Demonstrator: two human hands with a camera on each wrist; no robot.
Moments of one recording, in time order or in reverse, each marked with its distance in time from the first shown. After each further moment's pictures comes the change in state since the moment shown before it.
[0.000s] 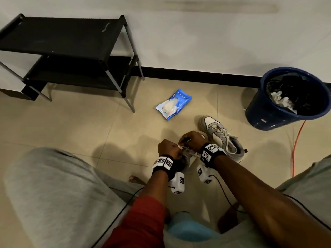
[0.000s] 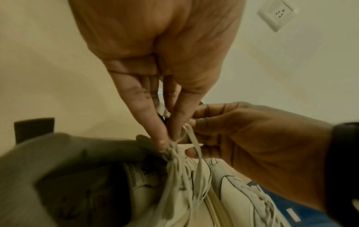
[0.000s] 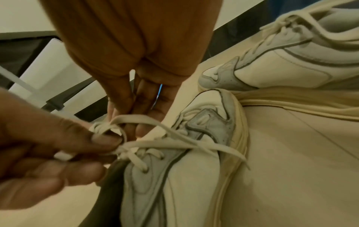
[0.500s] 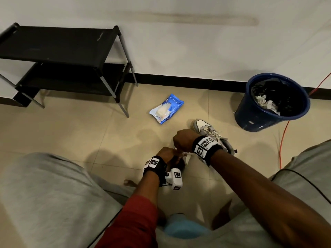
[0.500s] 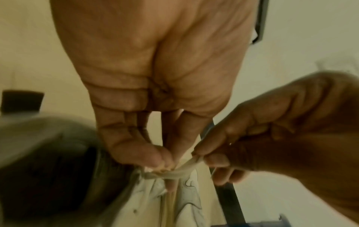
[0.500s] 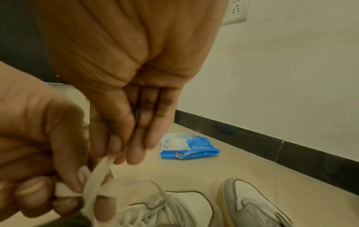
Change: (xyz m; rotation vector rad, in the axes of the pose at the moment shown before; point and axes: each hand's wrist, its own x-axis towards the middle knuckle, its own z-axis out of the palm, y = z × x) left_hand -0.018 0.008 -0.004 -0.272 -0.408 -0.143; right_hand -0.034 -0.086 -0.038 -0.890 -0.261 -0.134
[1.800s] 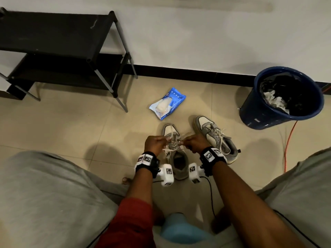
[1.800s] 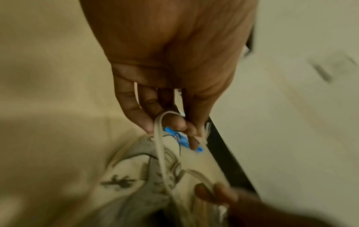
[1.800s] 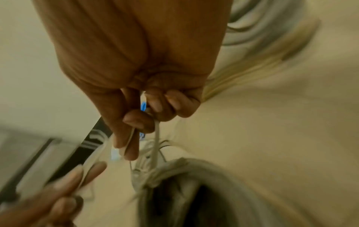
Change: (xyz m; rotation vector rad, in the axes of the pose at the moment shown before) left_hand 0.039 -0.001 -0.042 0.040 0.340 0.341; right_hand 0.024 0.051 0.097 1.391 0.244 0.393
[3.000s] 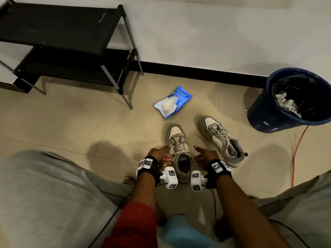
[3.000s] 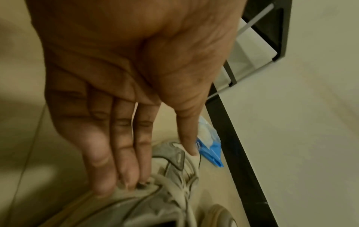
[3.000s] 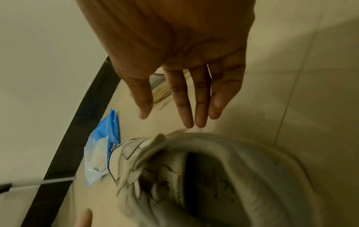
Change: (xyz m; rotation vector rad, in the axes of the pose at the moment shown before) left_hand -0.019 -0.022 -0.003 -0.233 -0.137 -0.563; right_hand -0.010 0.048 0.012 0.282 0.243 0.552
